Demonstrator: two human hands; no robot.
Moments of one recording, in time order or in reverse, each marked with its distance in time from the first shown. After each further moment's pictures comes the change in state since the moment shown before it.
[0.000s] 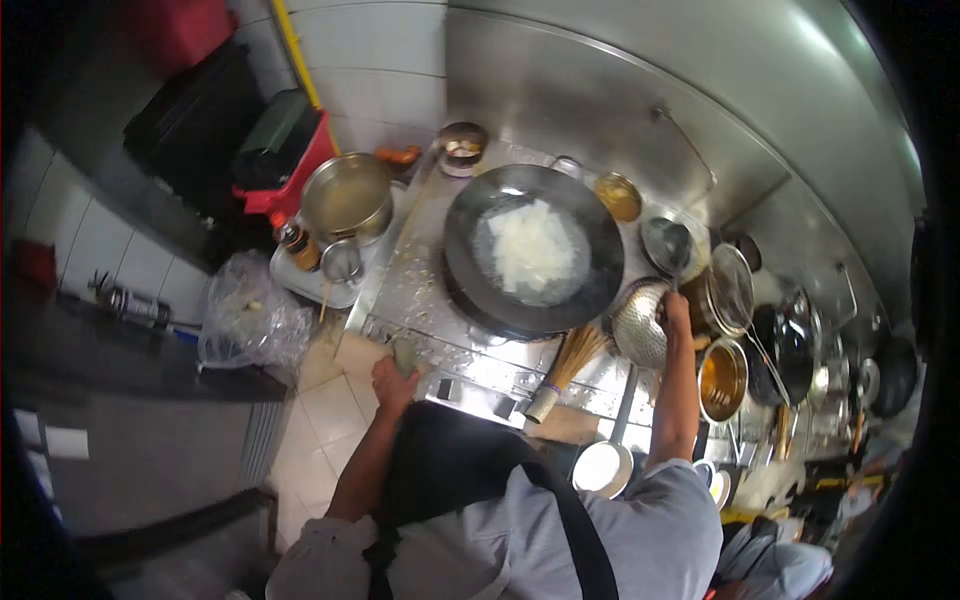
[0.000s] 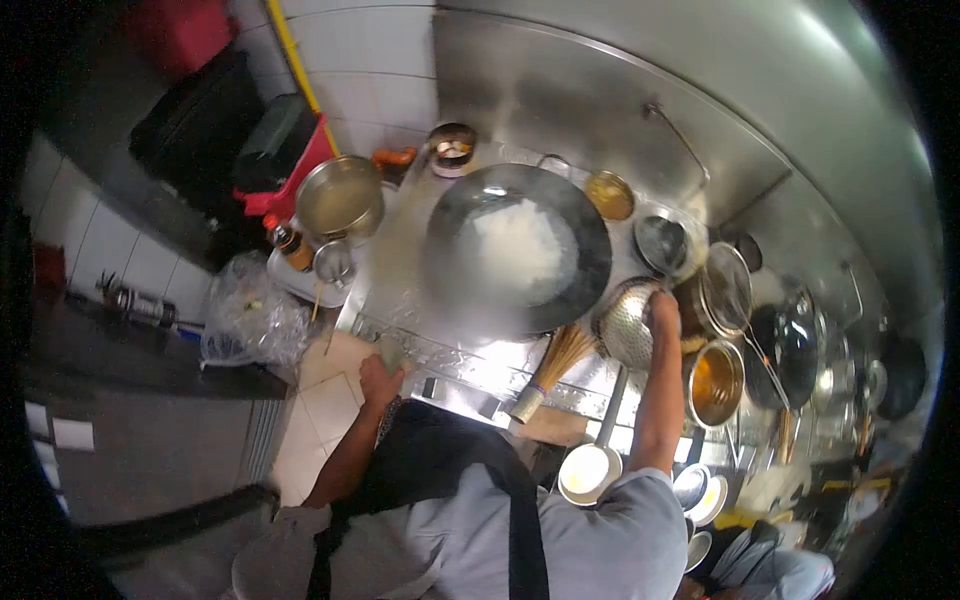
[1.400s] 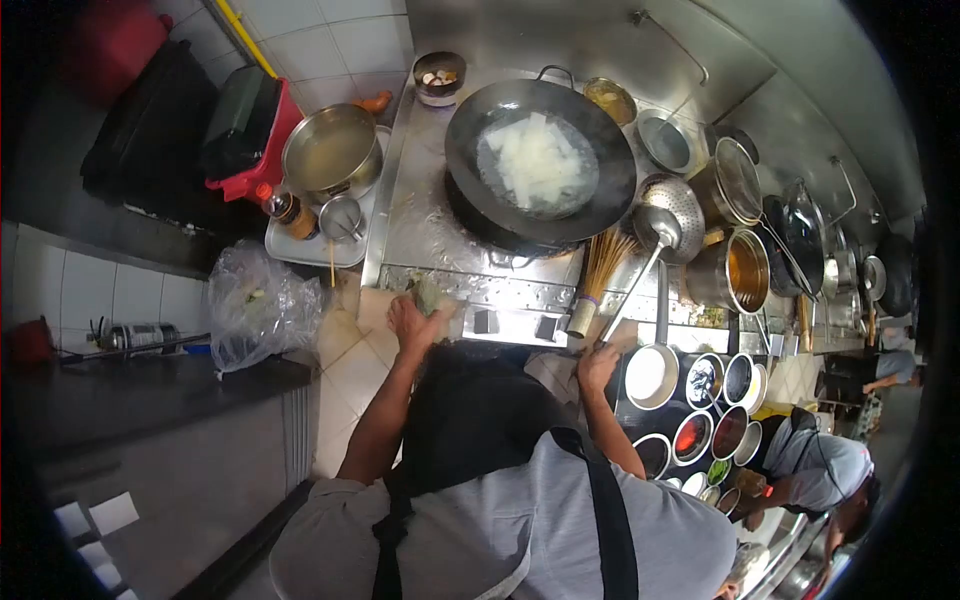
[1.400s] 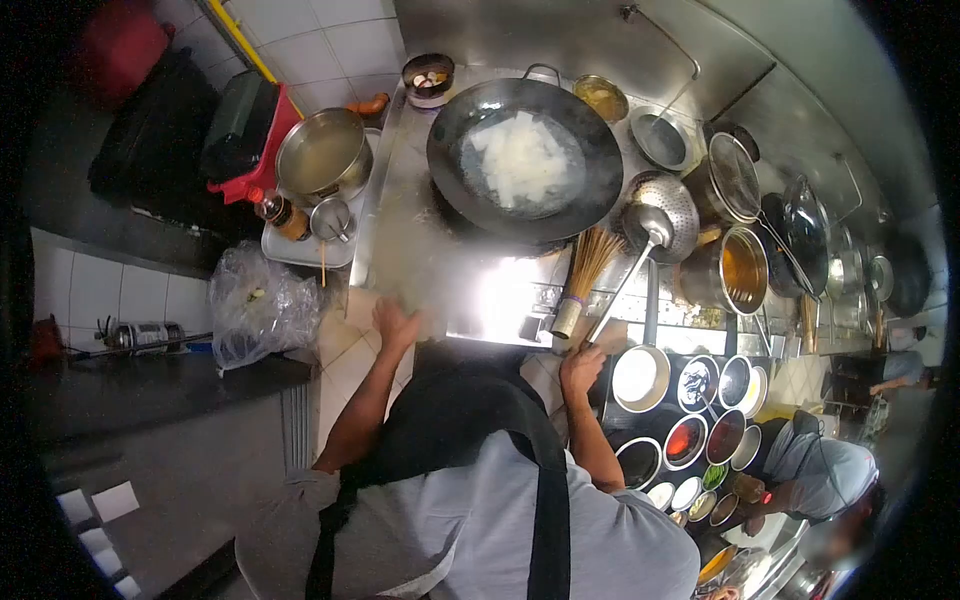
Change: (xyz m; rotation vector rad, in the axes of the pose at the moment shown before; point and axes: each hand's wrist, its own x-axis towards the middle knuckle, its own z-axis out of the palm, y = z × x) left_hand 0.026 -0.013 -0.025 -0.039 -0.180 0.060; right_hand -0.318 0.270 0.102 -0.926 0.441 -0.108
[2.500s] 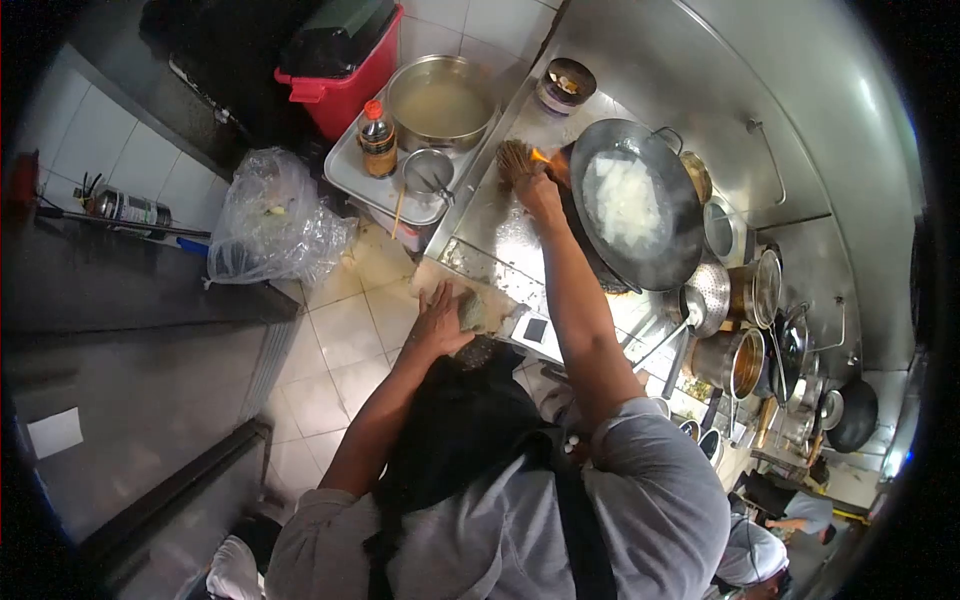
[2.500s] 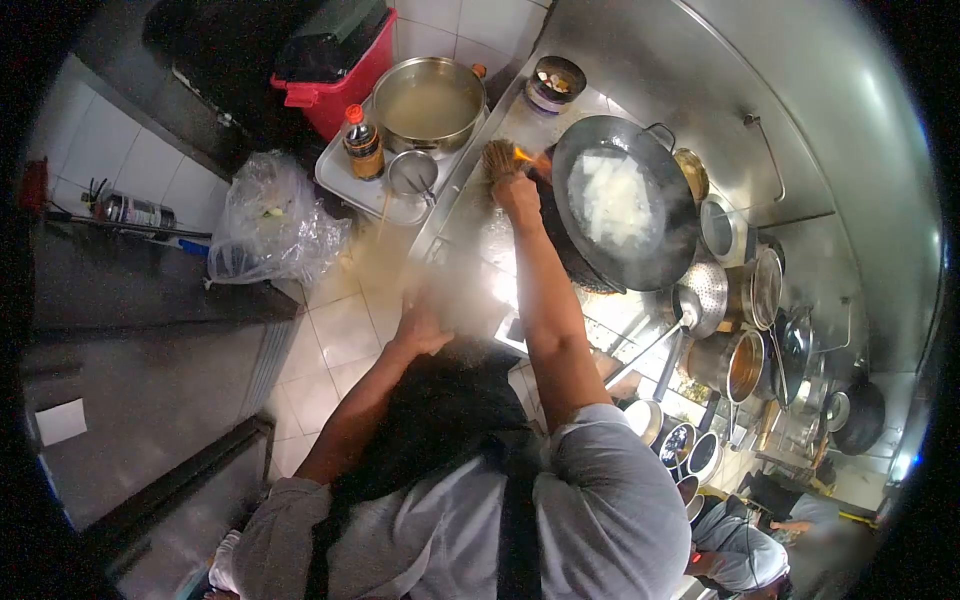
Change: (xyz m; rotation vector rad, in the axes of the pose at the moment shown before) left_hand -0.014 -0.083 -0.046 0.070 -0.217 0.402; right_hand 0.041 -0.452 0.126 0.065 -0.429 -0.704
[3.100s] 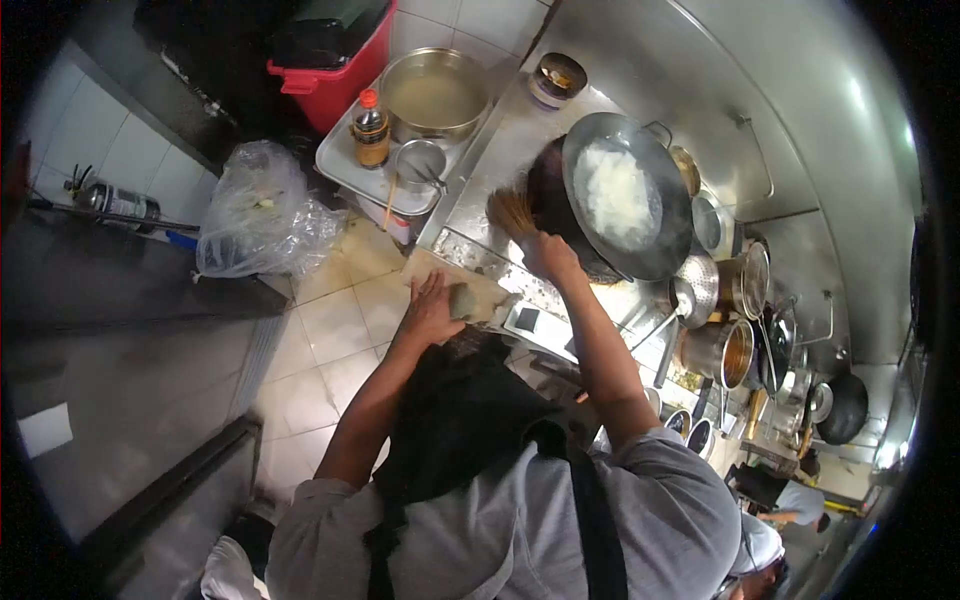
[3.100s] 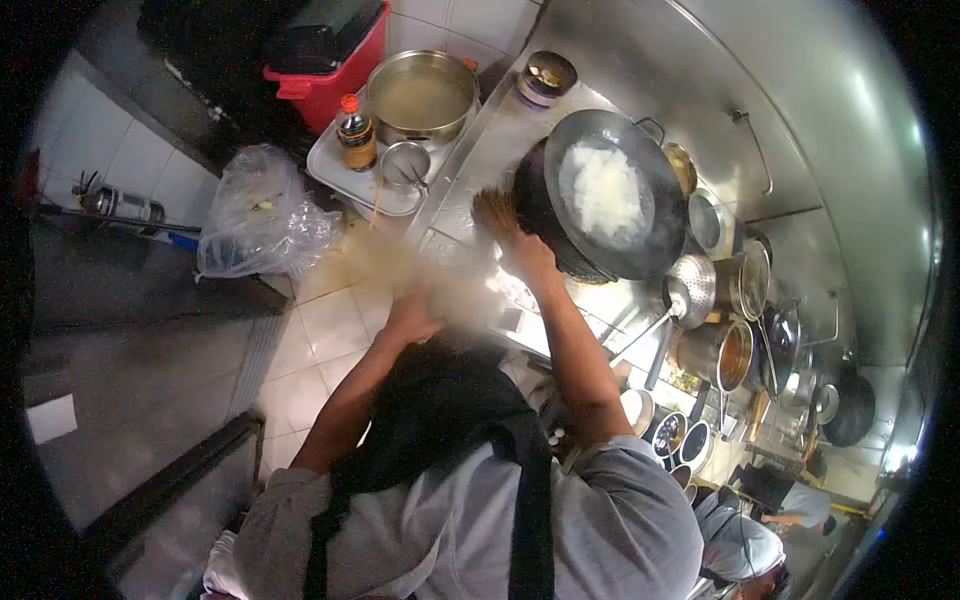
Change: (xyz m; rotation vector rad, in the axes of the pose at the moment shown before) left_hand 0.000 -0.006 -0.003 -0.091 0.067 0.018; right_hand -0.124 0.024 -0.059 -0.398 -0.282 -0.130
